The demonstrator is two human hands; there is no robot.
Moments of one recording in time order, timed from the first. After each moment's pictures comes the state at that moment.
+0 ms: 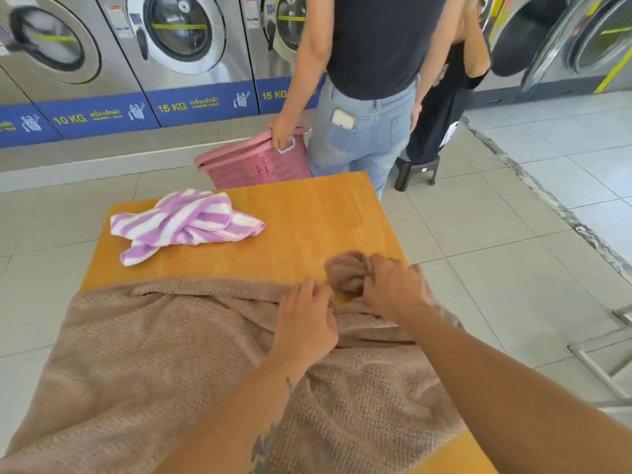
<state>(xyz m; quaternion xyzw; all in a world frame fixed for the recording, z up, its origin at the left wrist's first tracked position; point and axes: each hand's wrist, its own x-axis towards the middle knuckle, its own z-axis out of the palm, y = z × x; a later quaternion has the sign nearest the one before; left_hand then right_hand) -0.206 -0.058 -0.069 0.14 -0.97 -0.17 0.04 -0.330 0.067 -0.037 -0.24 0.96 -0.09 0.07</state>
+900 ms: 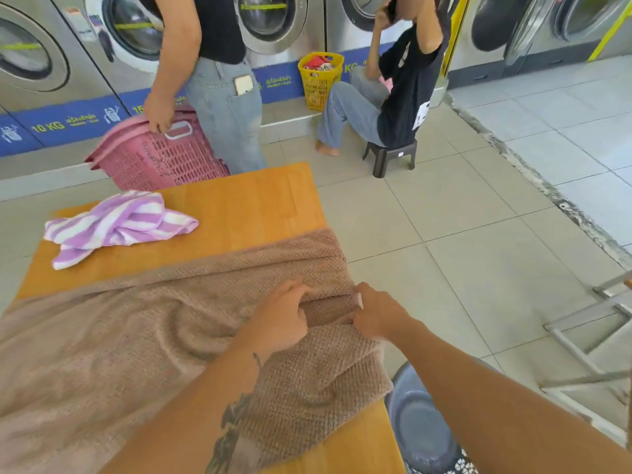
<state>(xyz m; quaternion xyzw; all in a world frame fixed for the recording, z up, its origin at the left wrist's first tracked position) -0.266 0.041 -0.069 0.18 -0.93 -0.29 -0.16 -0.367 0.217 -0.077 -0.19 0.90 -0.17 0.35</state>
